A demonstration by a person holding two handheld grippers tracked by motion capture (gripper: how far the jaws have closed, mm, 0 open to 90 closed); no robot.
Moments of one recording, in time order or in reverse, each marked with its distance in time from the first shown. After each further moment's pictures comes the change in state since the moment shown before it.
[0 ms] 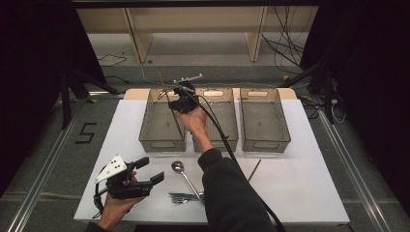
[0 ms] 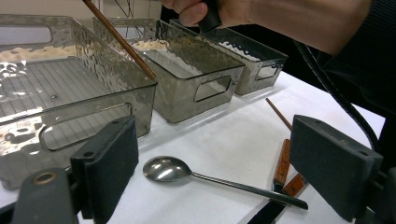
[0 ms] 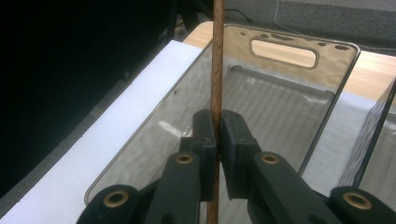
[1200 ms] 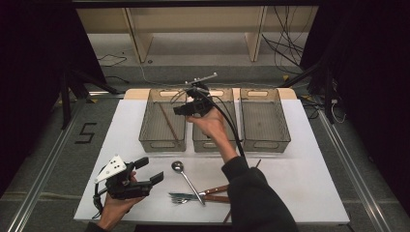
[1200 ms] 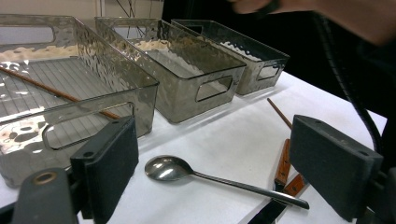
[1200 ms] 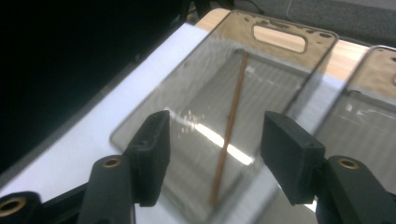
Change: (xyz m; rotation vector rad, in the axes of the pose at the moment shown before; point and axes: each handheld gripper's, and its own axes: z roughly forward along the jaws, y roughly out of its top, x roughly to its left) left arm 0.000 -0.001 -0.001 0.002 0.007 -0.004; right arm -0.010 -0.014 -0.068 0.048 0.047 -0.089
